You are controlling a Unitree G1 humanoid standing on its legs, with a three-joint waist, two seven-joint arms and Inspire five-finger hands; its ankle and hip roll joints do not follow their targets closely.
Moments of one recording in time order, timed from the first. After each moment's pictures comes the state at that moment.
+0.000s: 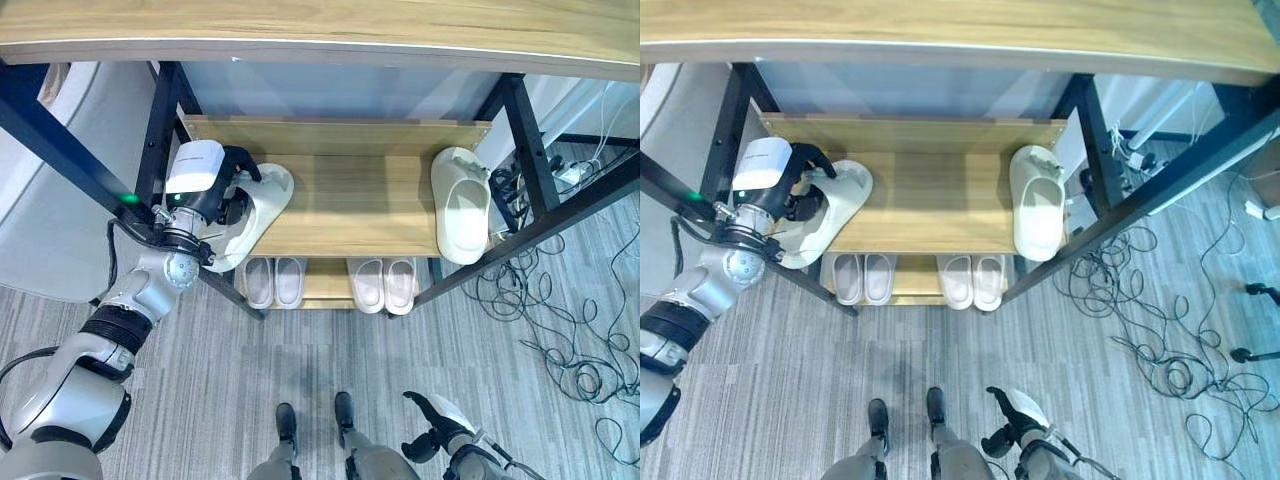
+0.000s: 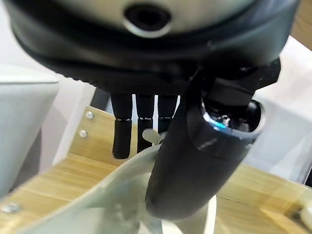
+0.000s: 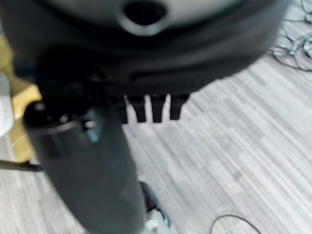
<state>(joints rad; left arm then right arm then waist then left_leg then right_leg) -0.80 0.76 -0.53 0.62 0.35 -0.19 0.41 -0.02 -0.41 0.51 0.89 -0.34 -0.14 -0.22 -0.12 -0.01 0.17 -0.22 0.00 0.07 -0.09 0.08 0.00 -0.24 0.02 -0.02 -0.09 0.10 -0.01</state>
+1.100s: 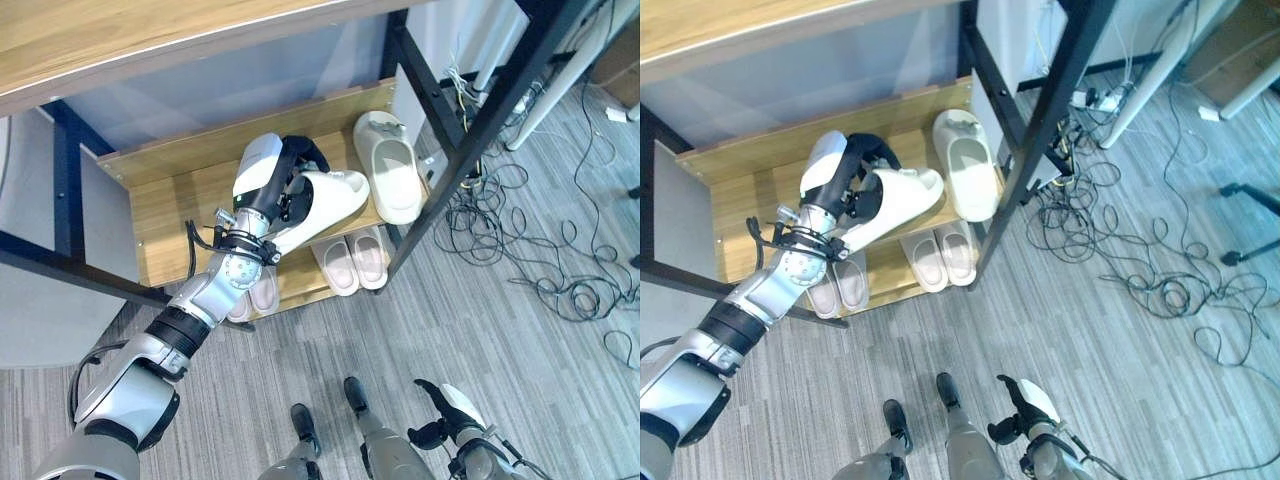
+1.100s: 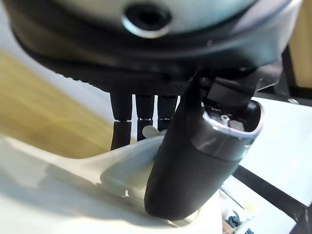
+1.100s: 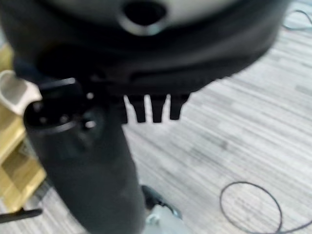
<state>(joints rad) -0.86 0.53 -0.56 0.50 0.20 -0.16 0.43 0.00 -0.46 0.44 0.81 -0.29 -0.12 -0.25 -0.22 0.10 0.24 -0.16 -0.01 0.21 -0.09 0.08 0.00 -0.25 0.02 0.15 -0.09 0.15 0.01</state>
